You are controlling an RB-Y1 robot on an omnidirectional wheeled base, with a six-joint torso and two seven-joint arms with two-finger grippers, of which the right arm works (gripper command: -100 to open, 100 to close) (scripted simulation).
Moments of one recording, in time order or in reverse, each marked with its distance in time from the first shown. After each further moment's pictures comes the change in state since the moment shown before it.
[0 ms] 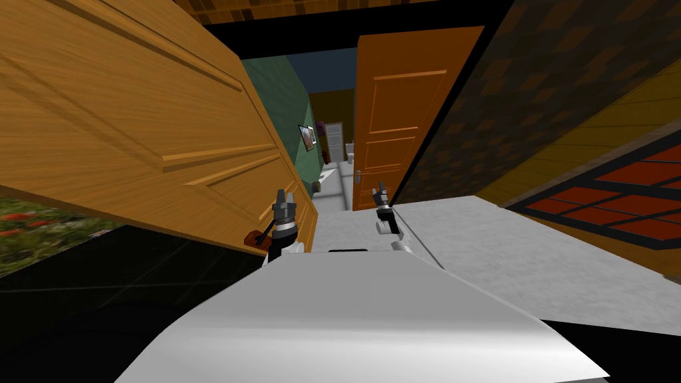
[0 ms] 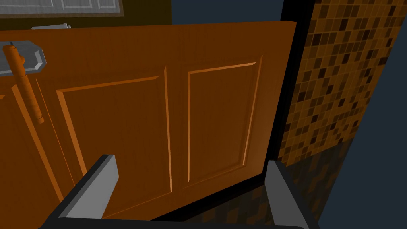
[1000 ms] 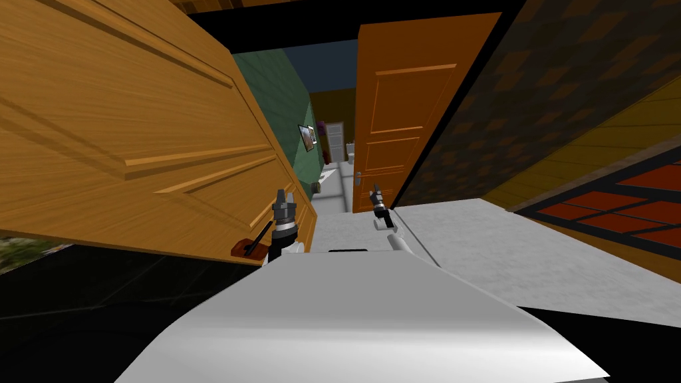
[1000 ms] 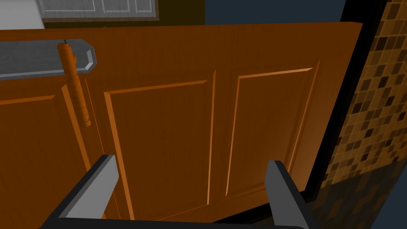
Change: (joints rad) arm -0.145 -0.018 -0.010 0.263 -0.013 0.001 -0.001
